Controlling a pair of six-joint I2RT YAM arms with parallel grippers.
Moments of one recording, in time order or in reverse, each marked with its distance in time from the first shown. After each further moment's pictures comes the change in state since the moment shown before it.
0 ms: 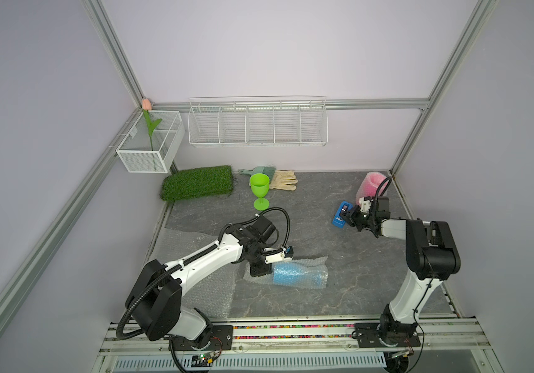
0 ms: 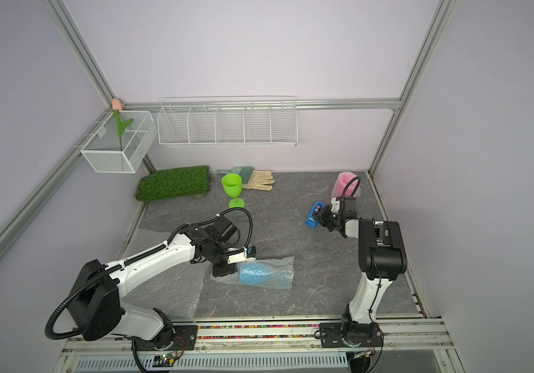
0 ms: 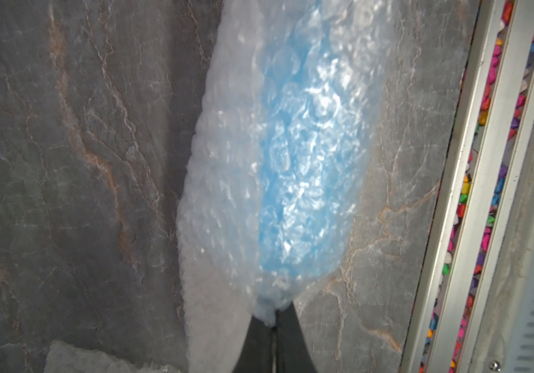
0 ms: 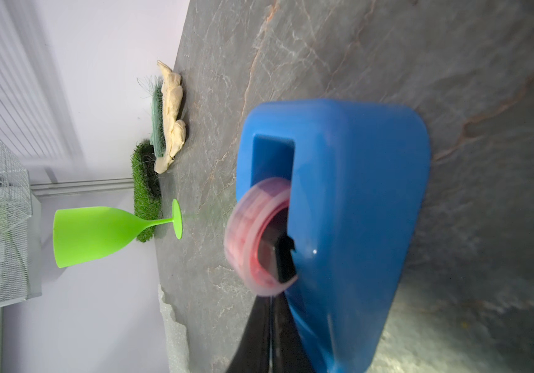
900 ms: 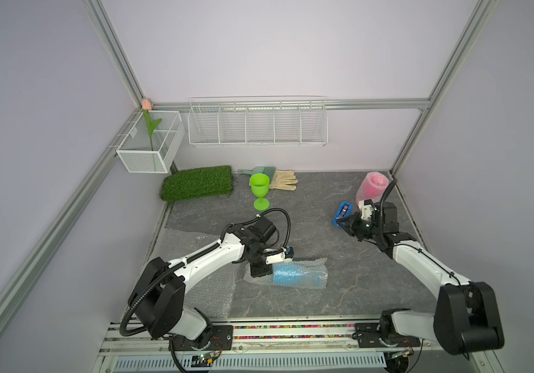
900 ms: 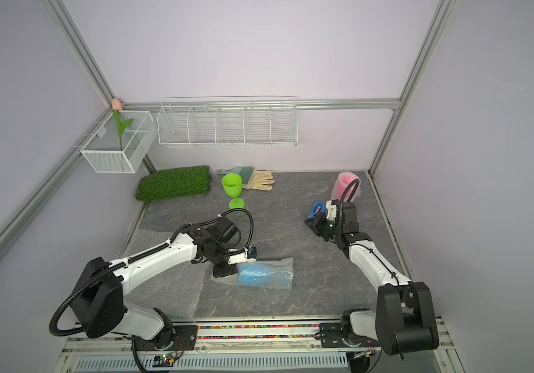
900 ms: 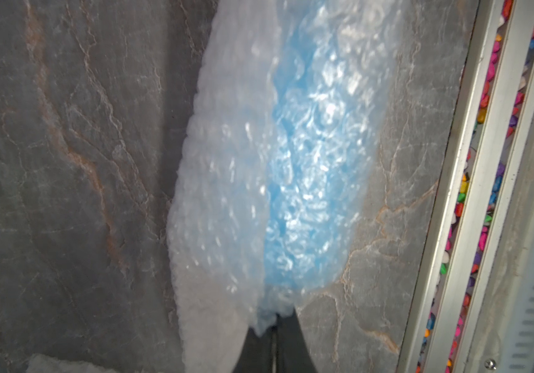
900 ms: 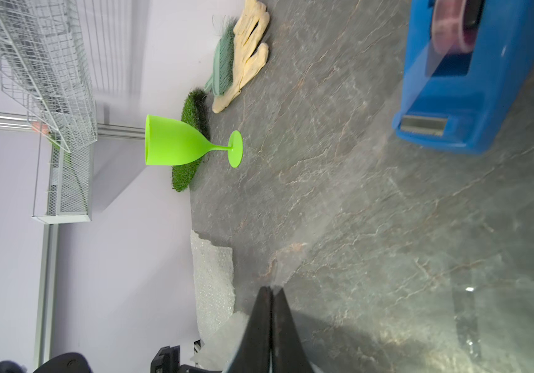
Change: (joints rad) left arm 0.000 0.021 0.000 -0.003 0.009 0.000; right arm 0.181 -0.632 -0.231 -0.274 0.068 0.070
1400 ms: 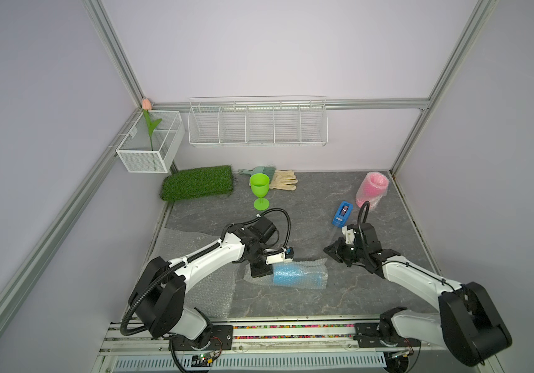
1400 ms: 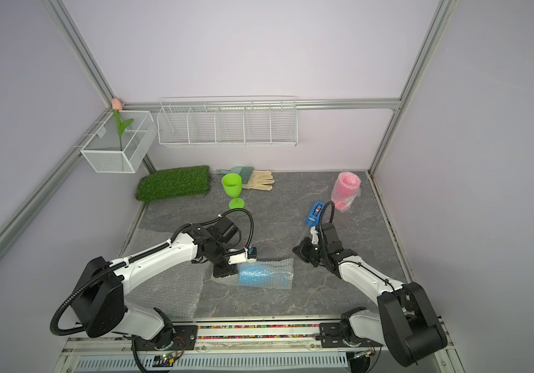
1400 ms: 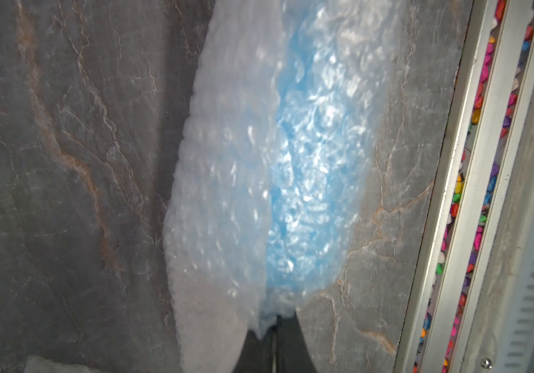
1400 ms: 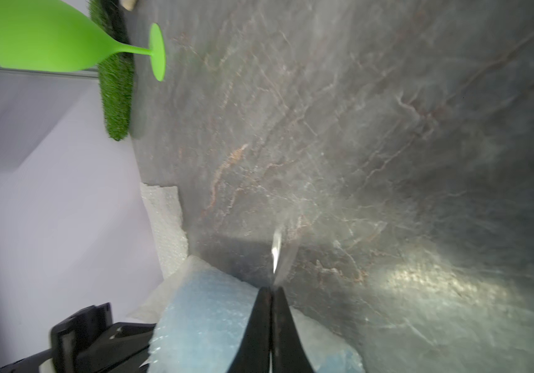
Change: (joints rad) left arm 0.000 0.008 0.000 -0.003 0.014 0.000; right arm 0.231 0.029 -0.211 0.031 0.119 0.087
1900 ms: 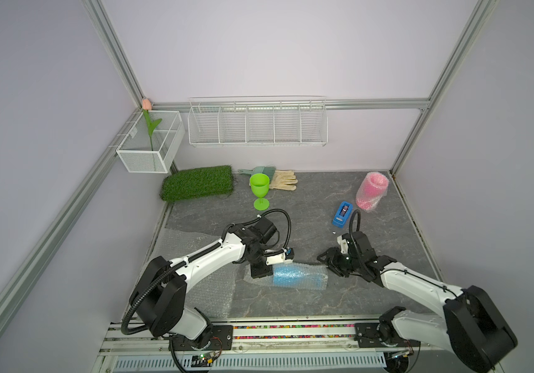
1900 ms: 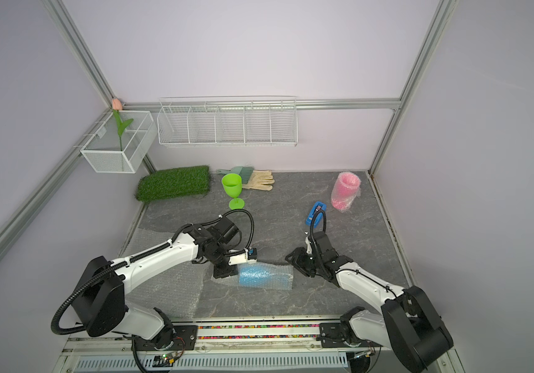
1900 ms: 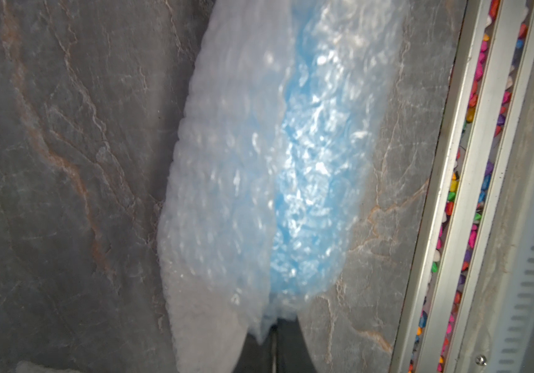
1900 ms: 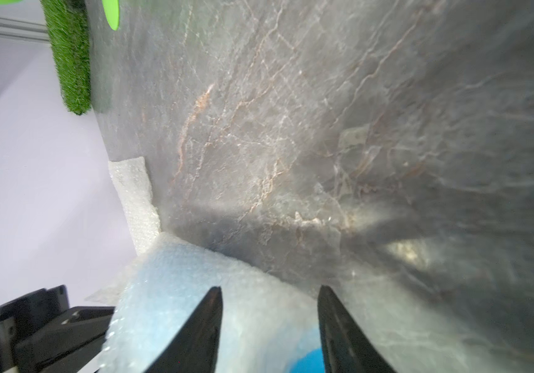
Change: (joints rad) left arm -0.004 0.003 0.000 -0.006 0.005 0.003; right arm 0.105 -0.121 -0.023 -0.114 0.075 0.029
